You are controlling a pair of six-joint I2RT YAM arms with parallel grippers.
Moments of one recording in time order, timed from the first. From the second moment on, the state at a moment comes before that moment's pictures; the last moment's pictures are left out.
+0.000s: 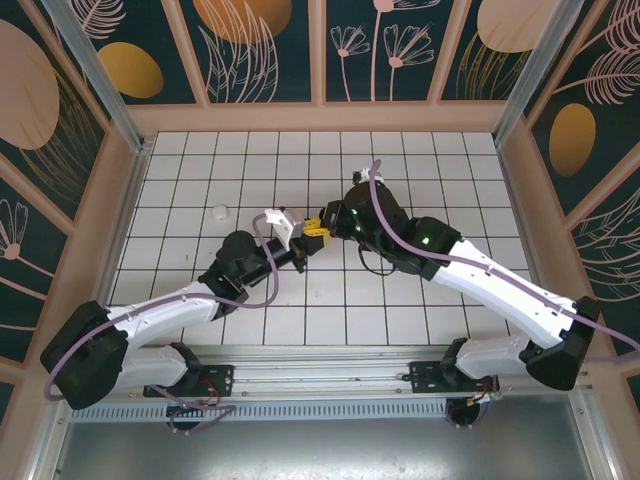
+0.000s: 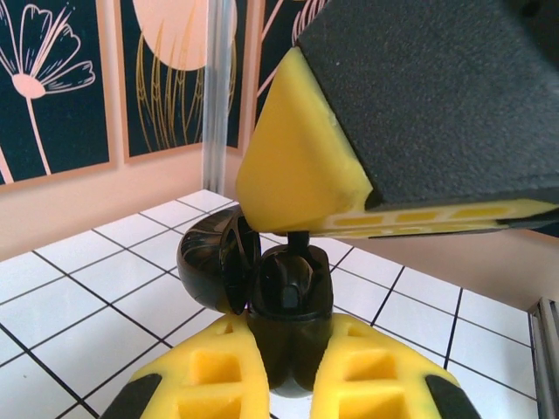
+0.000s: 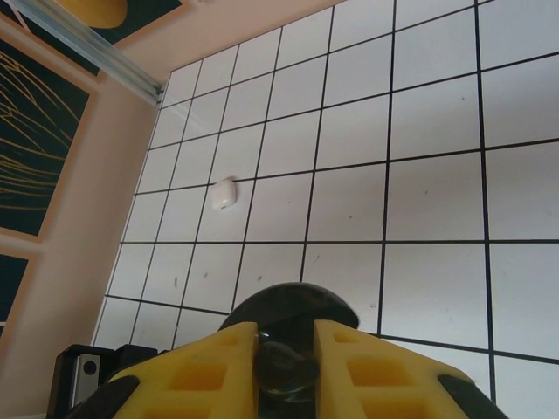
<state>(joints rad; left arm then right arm) -0.79 1.23 0.56 0.73 0.26 -0.15 0.96 1.26 1.31 -0.63 0.29 0.87</state>
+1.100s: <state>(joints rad) -0.80 1.23 0.54 0.78 0.25 -0.13 0.91 1.02 1.10 -0.41 0.16 1.04</state>
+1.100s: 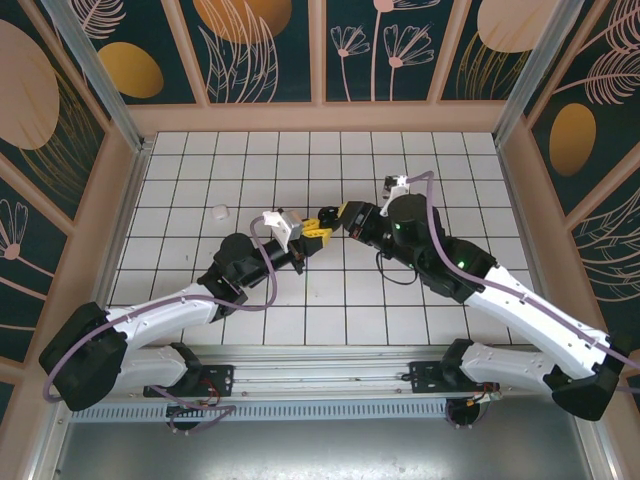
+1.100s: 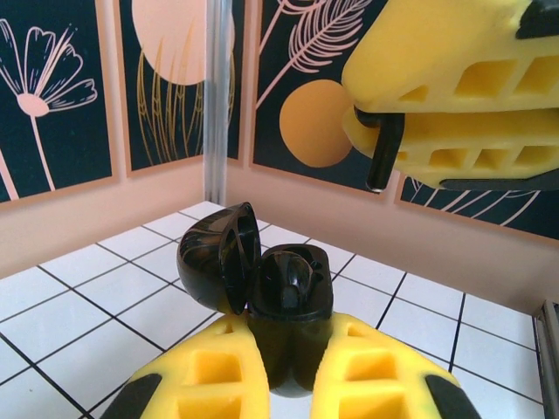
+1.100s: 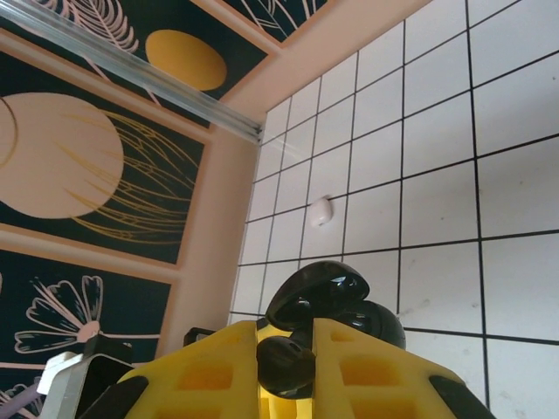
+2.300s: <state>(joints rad) -0.80 1.25 0.53 0.81 0.26 -0.10 0.88 1.09 1.04 -0.29 0.07 1.13</state>
